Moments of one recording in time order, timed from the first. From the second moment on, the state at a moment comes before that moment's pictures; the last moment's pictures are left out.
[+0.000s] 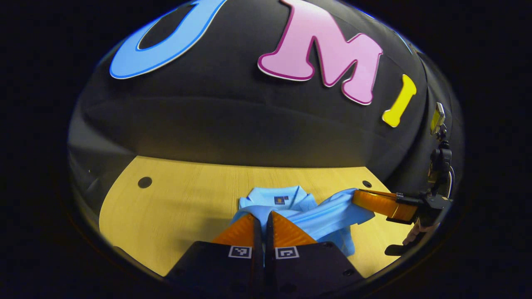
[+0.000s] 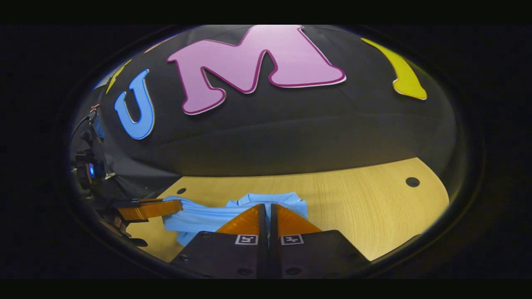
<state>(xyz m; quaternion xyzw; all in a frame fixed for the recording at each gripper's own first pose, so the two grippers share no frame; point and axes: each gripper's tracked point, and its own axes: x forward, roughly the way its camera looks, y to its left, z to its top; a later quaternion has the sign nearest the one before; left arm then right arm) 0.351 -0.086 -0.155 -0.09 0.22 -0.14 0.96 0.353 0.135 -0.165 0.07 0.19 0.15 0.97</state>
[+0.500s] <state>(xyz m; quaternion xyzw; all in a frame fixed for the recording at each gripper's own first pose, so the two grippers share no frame) 0.481 -0.031 -0.219 -0.06 0.22 -0.06 0.97 0.476 0.102 -0.227 0.03 0.22 0.08 0.97</state>
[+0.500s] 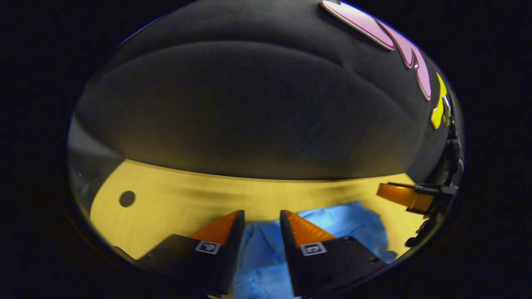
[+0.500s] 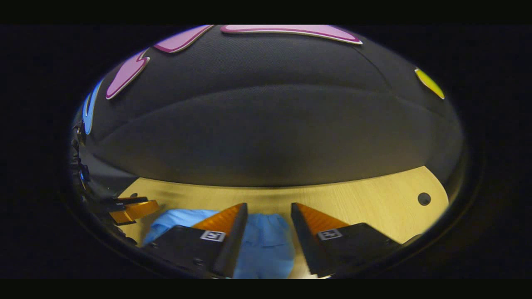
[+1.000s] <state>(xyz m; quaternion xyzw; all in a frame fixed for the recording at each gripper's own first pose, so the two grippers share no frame) 0.374 -0.010 -0.091 0.01 0.07 -0.06 1.00 0.350 0.056 -0.134 -0.04 0.11 0.03 0.99</state>
